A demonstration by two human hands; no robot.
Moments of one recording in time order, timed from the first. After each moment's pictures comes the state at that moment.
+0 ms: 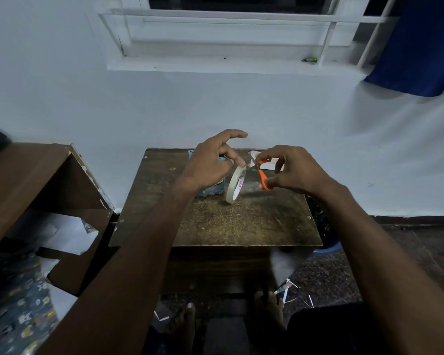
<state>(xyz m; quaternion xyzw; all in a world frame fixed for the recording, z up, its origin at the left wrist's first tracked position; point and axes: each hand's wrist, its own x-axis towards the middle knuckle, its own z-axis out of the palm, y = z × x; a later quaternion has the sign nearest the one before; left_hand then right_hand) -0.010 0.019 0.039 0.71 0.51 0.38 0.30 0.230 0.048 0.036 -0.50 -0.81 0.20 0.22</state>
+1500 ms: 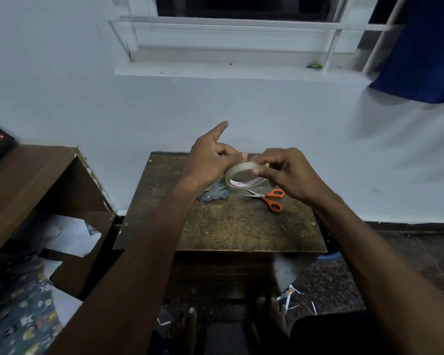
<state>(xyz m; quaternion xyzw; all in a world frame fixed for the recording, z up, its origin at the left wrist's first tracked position) -0.014 0.024 0.043 0.60 0.52 0.48 0.38 0.208 0.043 0.034 -0.36 -0.81 0.31 0.34</state>
